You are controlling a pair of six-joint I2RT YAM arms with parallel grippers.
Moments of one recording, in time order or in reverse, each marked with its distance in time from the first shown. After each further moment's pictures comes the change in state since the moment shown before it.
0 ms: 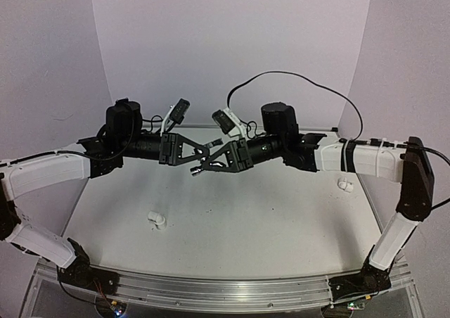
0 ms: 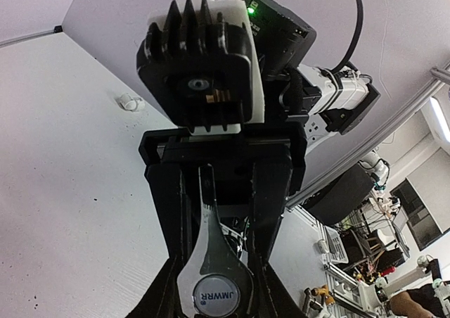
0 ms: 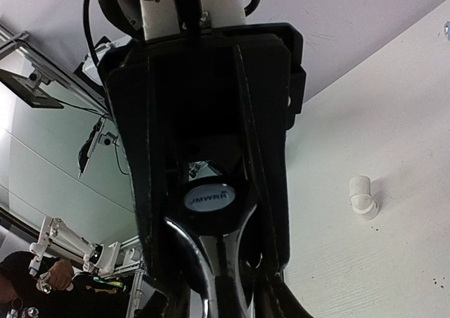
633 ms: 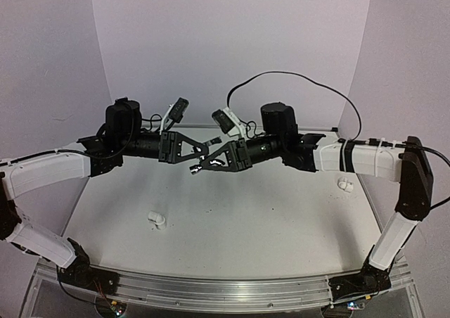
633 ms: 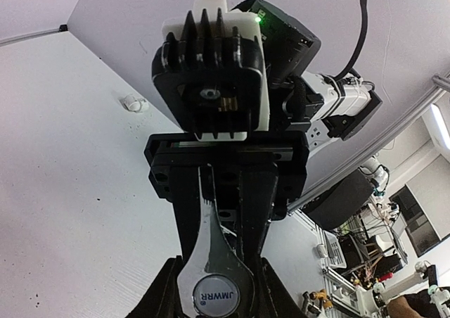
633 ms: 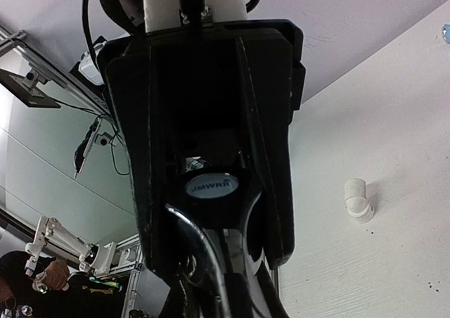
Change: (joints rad) left arm 0.012 0.006 0.002 -0.003 0.003 -0.014; right arm 0.001 0.014 0.005 0.010 0.006 -0.009
